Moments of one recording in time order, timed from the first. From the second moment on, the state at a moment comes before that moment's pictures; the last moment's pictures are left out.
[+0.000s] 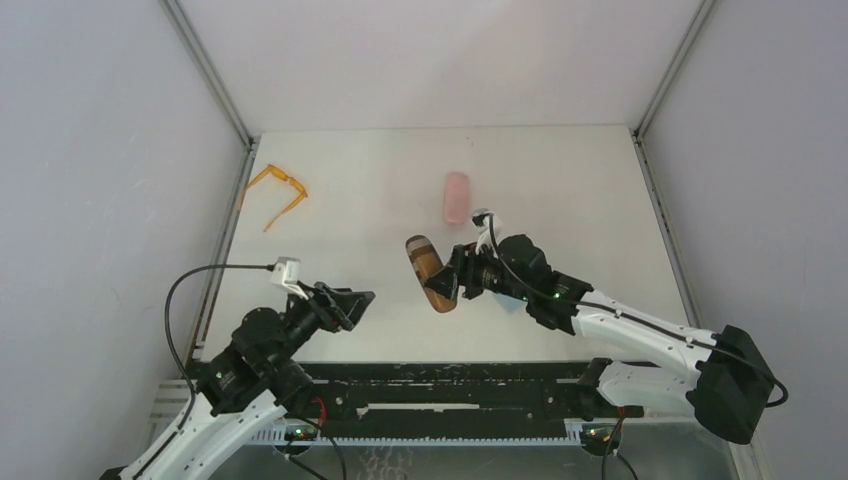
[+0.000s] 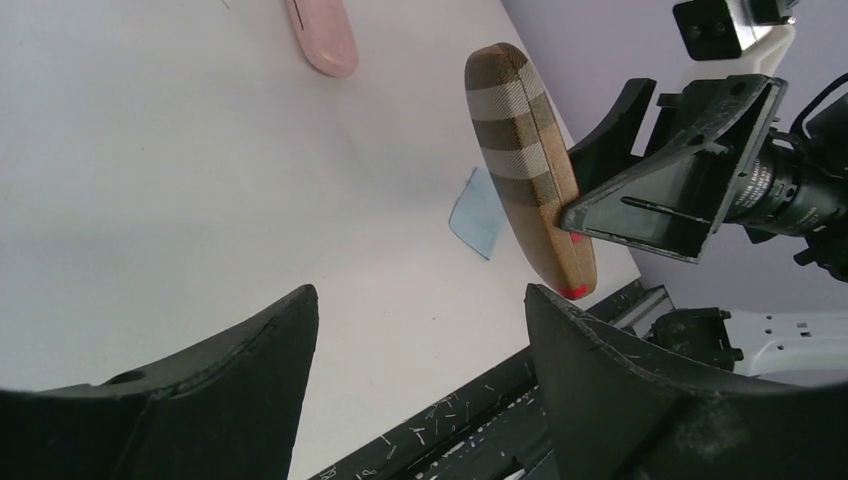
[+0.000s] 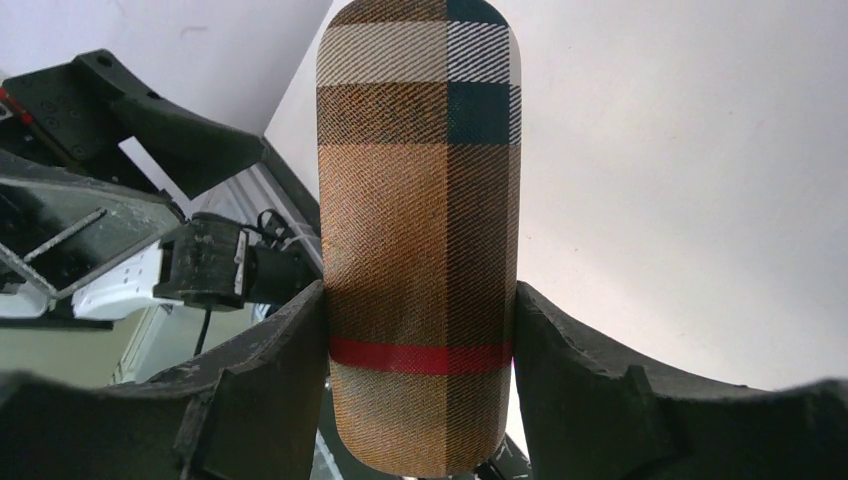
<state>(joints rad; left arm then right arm) -0.76 0.12 0.42 -0.45 -0.15 -0.72 0.86 1.10 0.68 0.06 -0.18 0.67</state>
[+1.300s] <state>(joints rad) -0.76 0.37 0.54 -0.74 -0.44 -0.85 1.19 1.82 1.12 -0.50 0.59 0.96</state>
